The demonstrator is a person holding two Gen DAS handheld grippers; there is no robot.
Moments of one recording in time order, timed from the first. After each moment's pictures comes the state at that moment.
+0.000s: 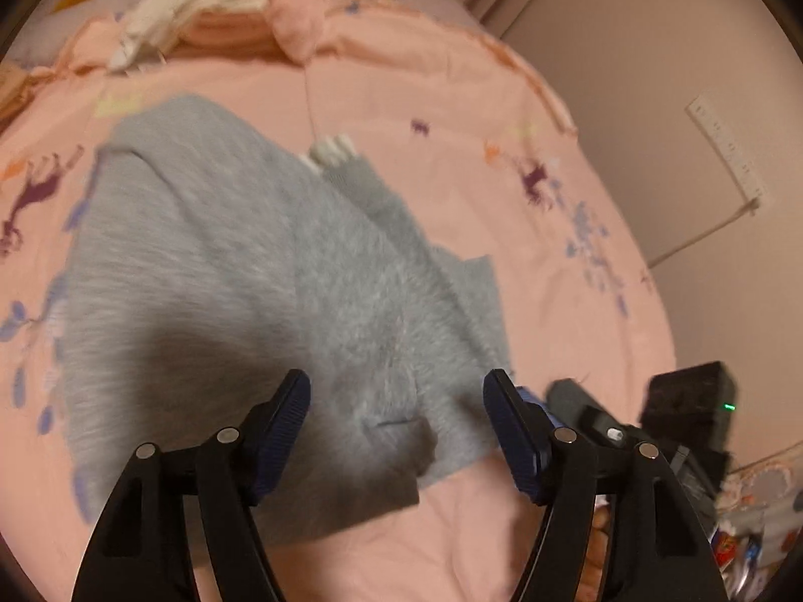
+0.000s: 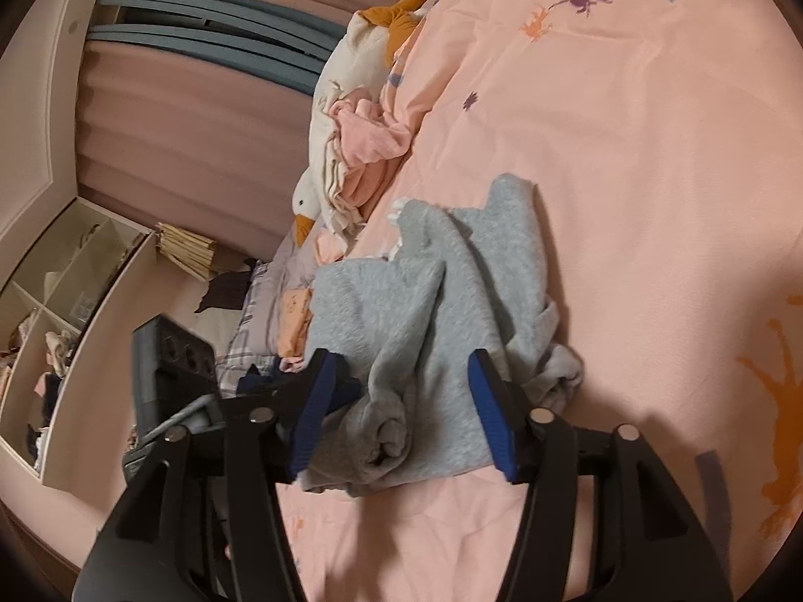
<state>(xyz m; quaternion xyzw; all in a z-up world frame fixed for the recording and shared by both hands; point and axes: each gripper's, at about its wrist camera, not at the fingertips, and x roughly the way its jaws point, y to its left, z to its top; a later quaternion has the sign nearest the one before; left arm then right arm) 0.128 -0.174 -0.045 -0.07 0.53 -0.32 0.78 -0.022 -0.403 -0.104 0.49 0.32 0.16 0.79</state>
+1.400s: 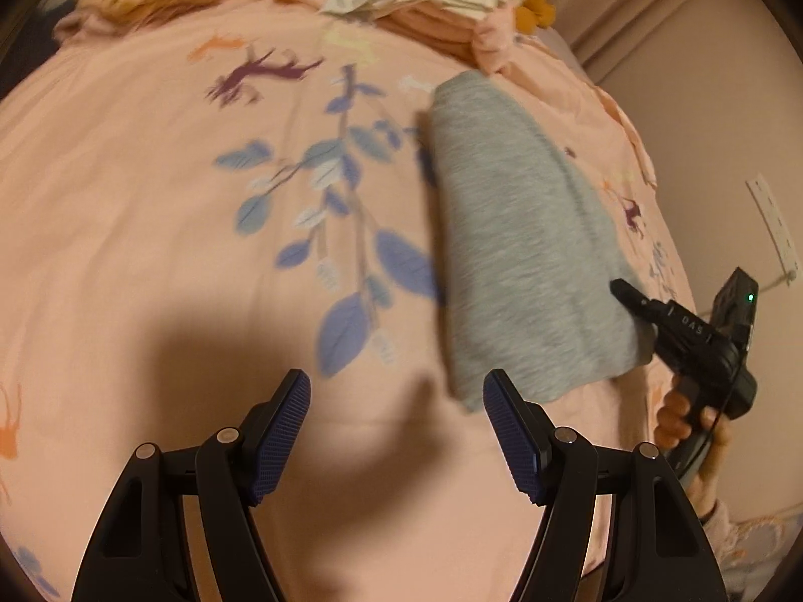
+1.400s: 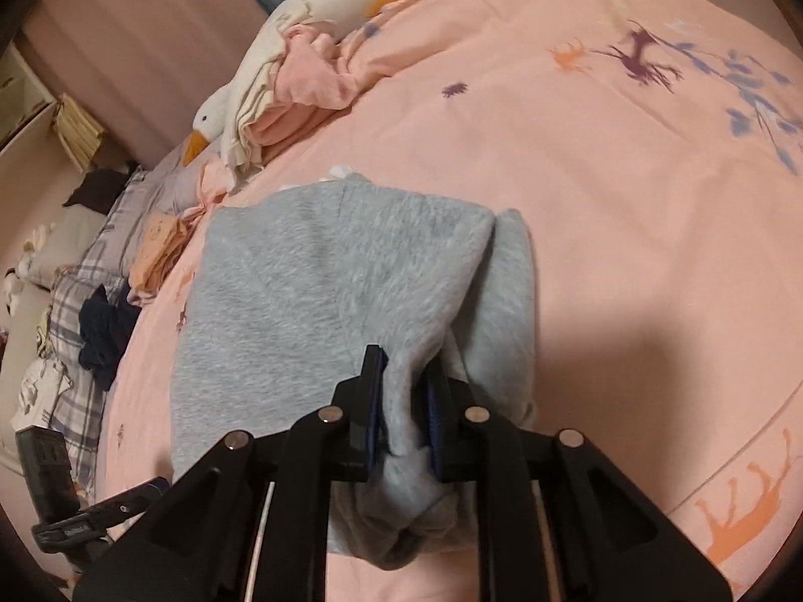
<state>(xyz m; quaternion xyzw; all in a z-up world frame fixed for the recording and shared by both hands) 0.103 -0.034 -0.084 -0.12 0.55 -0.22 0.80 0.054 -0.373 -0.103 0.28 0.43 0.05 0.86</state>
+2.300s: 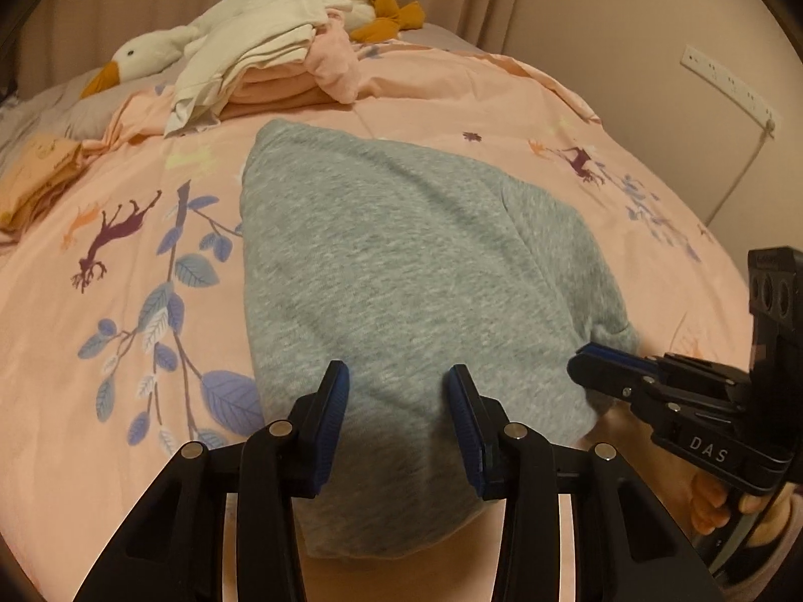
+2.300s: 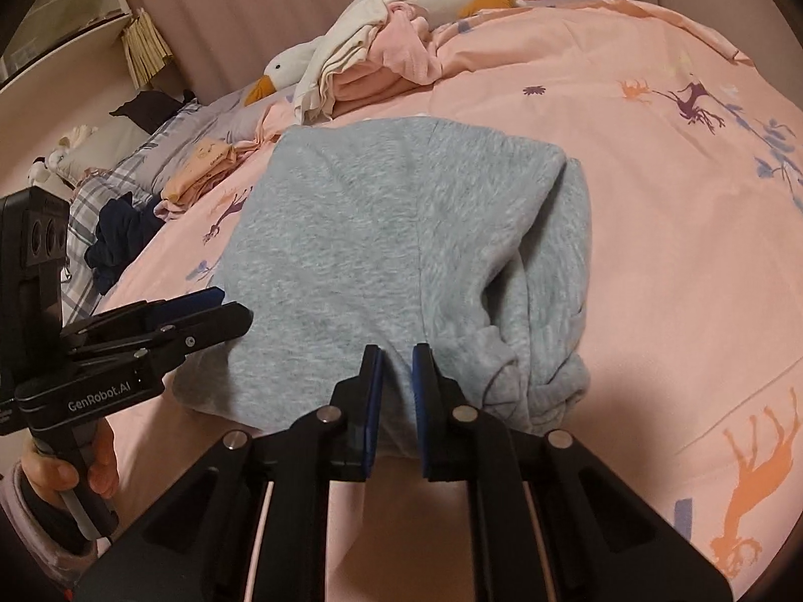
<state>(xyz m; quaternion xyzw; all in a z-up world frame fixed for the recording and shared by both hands) 0.102 -0.139 -0.088 0.04 0.44 -0.28 0.85 0.012 -0.330 -0.106 0.15 0.41 0.12 0.89</state>
